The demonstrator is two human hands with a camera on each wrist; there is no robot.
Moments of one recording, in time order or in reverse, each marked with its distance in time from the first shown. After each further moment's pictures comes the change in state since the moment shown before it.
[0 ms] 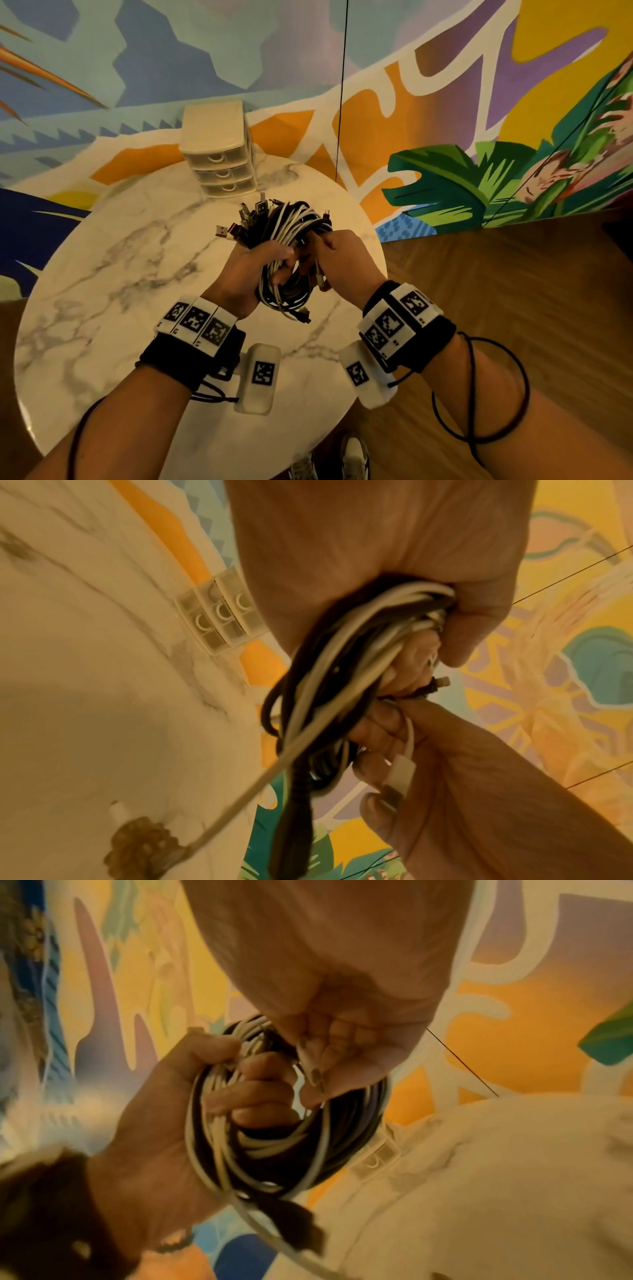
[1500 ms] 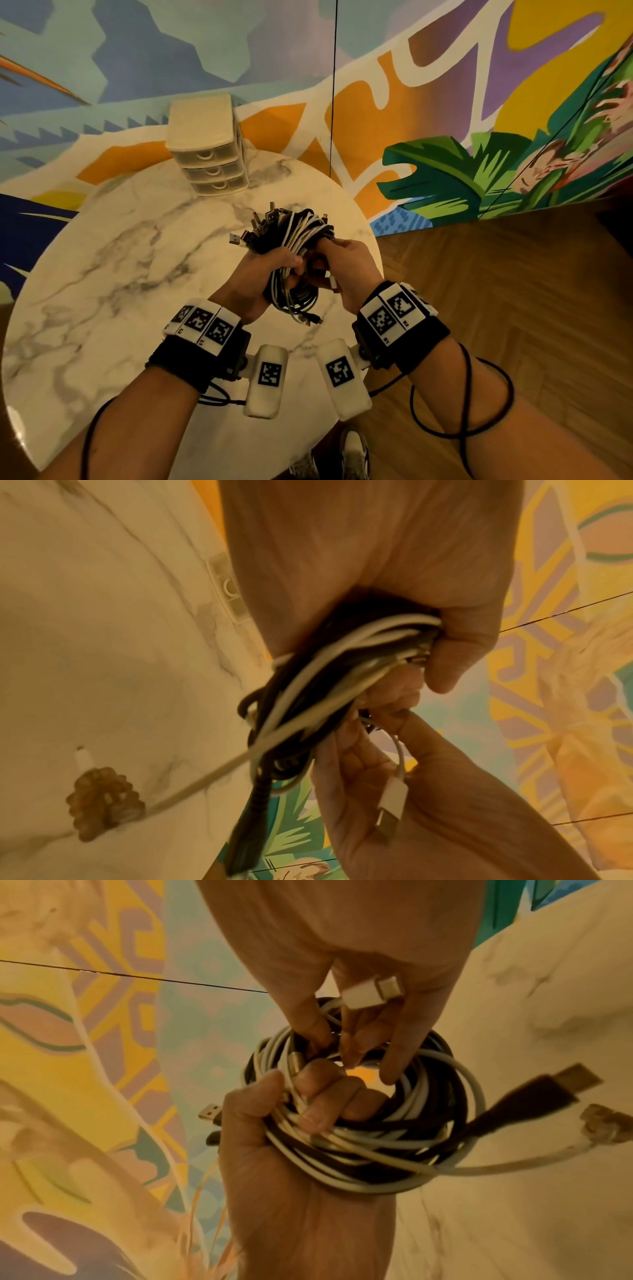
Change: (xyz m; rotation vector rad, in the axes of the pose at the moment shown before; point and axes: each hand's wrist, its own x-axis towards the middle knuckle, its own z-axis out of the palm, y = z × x) left_hand 0.008 -0.010 0.016 0.023 0.055 -0.187; right_hand 0.004 0.009 0.003 0.635 0.134 0.379
